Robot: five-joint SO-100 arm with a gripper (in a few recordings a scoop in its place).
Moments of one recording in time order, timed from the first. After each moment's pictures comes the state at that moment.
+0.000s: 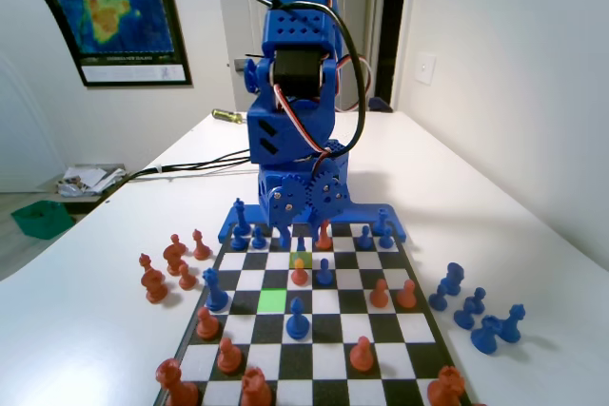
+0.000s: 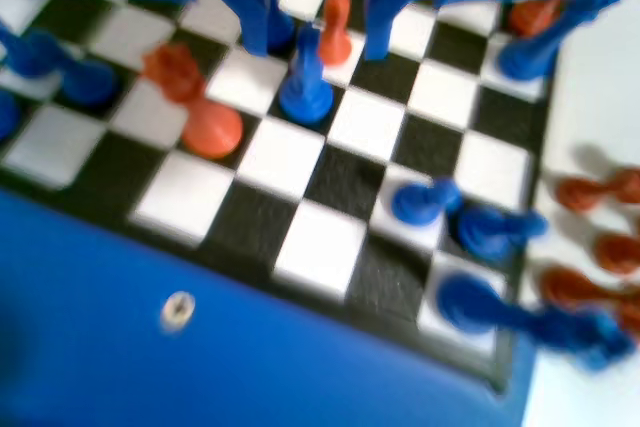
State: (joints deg) arm 6.2 96.4 140.1 38.5 -117.3
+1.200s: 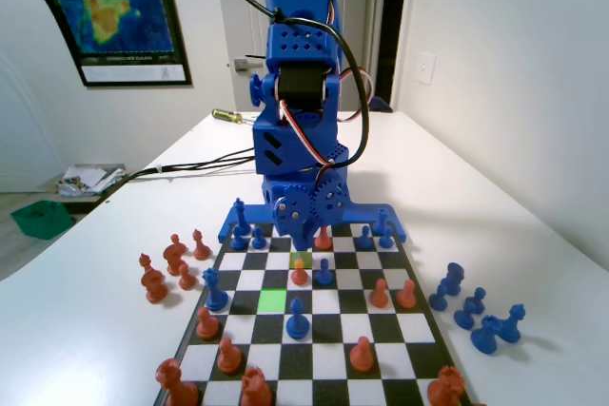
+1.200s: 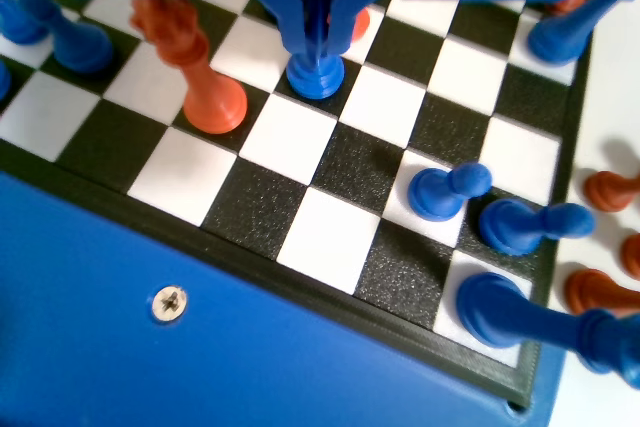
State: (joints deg) arm 5.3 92.5 141.5 33.1 -118.5
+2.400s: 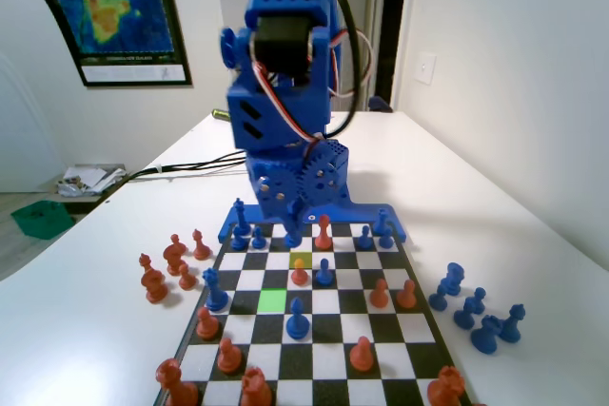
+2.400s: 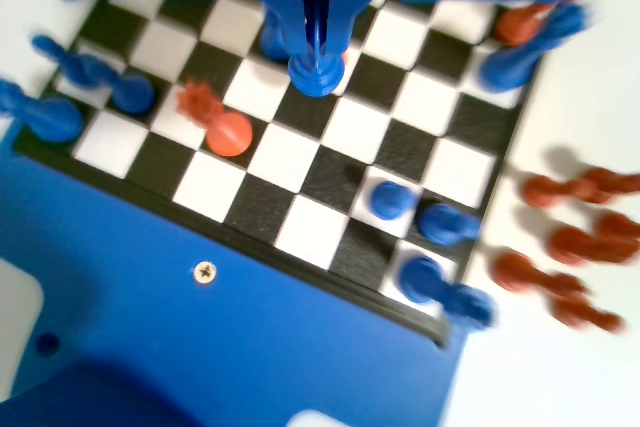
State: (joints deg) arm 8.4 93.7 124.2 58.4 -120.5
